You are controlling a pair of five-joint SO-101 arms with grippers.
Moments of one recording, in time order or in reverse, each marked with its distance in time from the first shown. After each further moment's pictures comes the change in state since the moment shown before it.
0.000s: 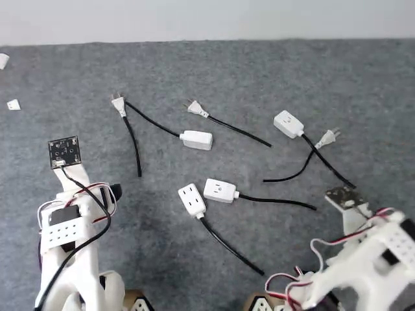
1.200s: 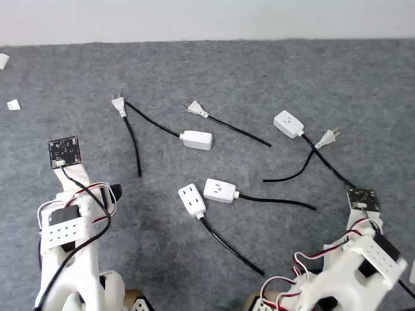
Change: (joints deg) left arm 0.0 0.0 0.0 0.0 0.0; right arm -2.6 -3.6 14.5 -25.1 -30.8
